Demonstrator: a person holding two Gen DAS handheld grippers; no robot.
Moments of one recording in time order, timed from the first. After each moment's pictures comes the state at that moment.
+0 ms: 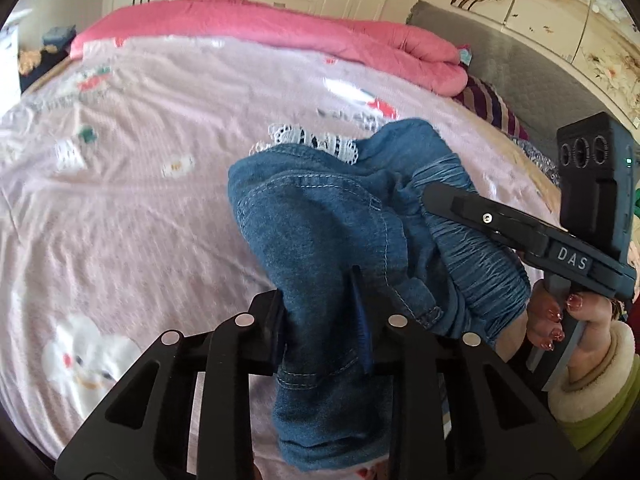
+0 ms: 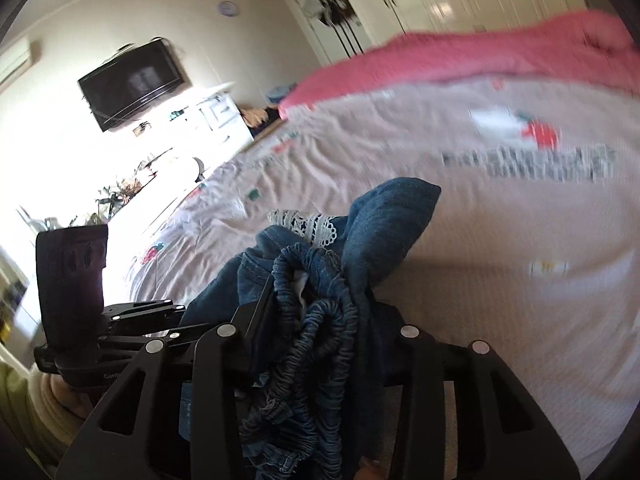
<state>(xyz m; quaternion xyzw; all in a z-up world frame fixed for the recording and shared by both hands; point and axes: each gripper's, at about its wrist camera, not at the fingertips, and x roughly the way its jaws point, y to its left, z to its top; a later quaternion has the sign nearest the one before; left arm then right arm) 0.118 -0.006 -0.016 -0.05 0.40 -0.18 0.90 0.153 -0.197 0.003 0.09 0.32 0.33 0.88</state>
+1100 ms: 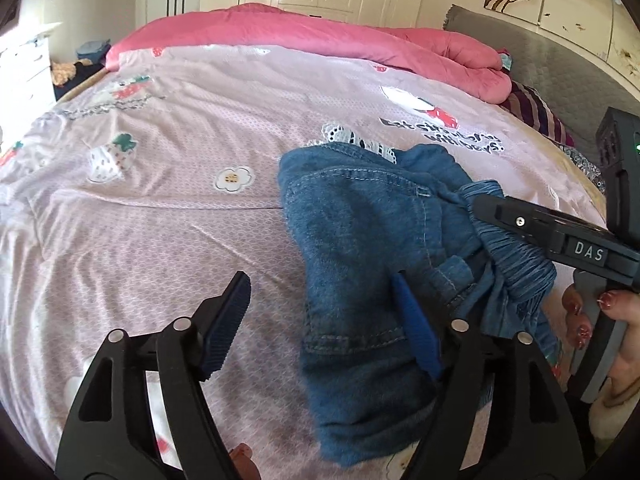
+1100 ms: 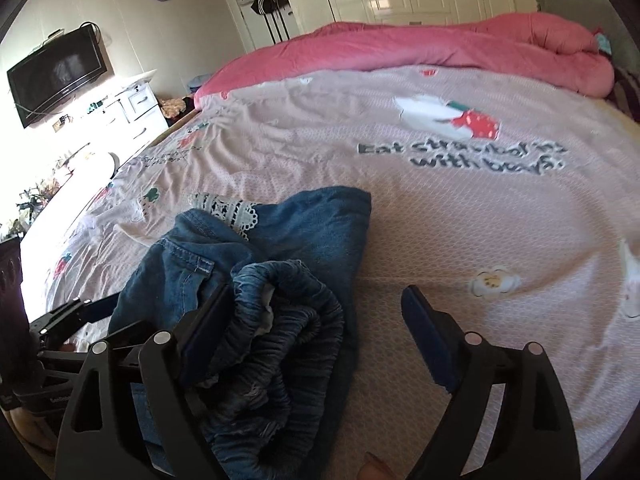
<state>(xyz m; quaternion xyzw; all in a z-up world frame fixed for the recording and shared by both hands) 0.141 0.011 -0.045 -0.03 0.39 -0.10 0.91 0.191 -0.201 -0.031 0.05 0.37 0.18 0.91</state>
